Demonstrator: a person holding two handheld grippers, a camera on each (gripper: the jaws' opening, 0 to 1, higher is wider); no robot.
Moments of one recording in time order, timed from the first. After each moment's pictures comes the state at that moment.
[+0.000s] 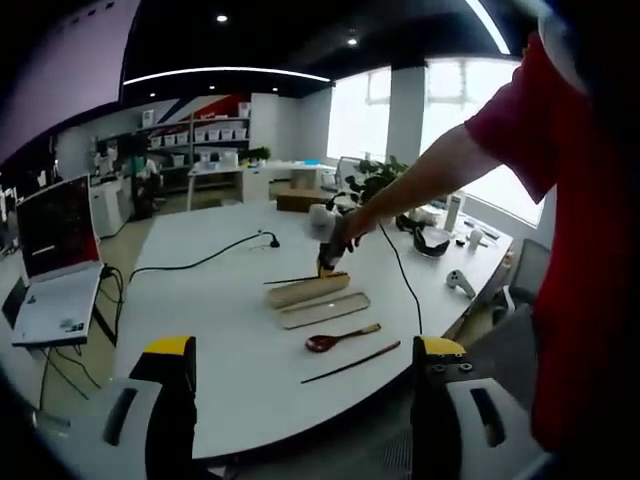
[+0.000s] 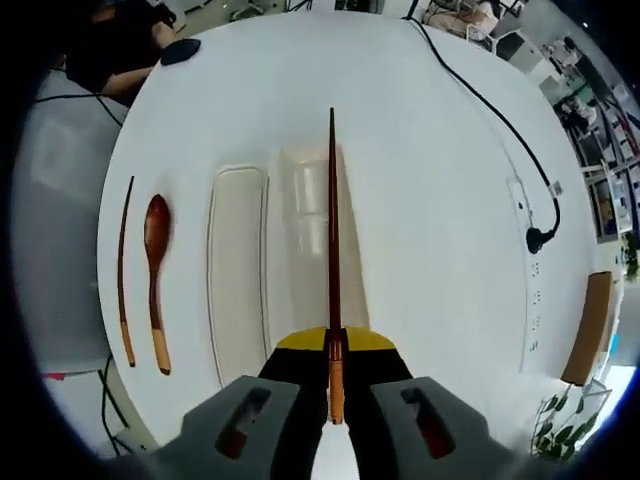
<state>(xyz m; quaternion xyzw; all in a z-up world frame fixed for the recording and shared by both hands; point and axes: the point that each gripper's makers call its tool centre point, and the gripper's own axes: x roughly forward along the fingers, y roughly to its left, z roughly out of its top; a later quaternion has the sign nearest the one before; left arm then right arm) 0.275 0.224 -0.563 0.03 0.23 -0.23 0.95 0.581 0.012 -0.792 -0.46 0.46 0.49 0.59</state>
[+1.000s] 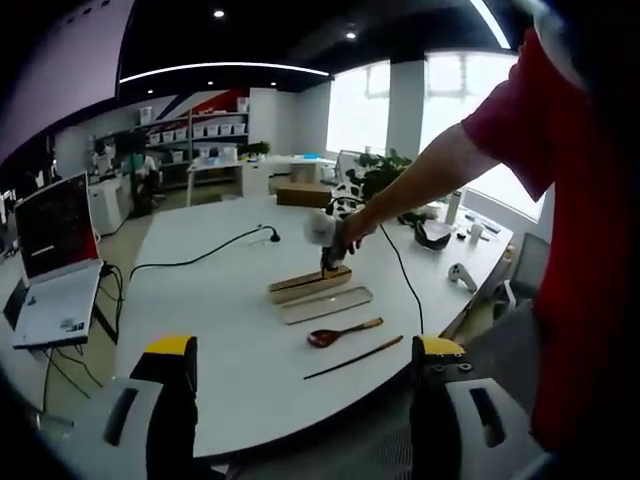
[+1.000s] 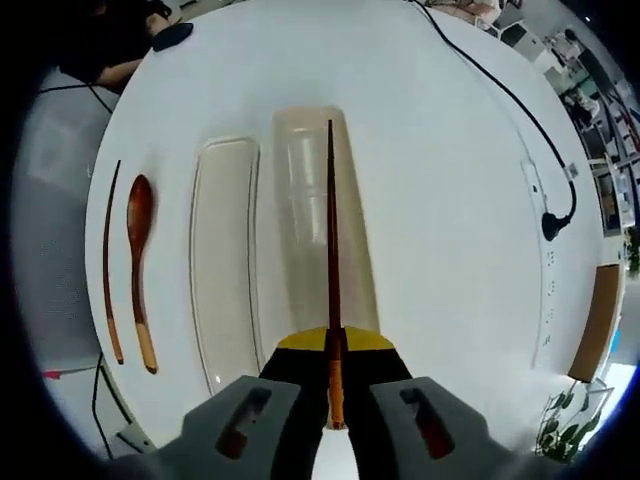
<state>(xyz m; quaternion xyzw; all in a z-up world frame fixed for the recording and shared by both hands) 0.276 0.225 -0.568 0.04 0.24 -0.23 0.94 0.580 0.002 -0.815 -0.47 0.47 0.48 0.57</state>
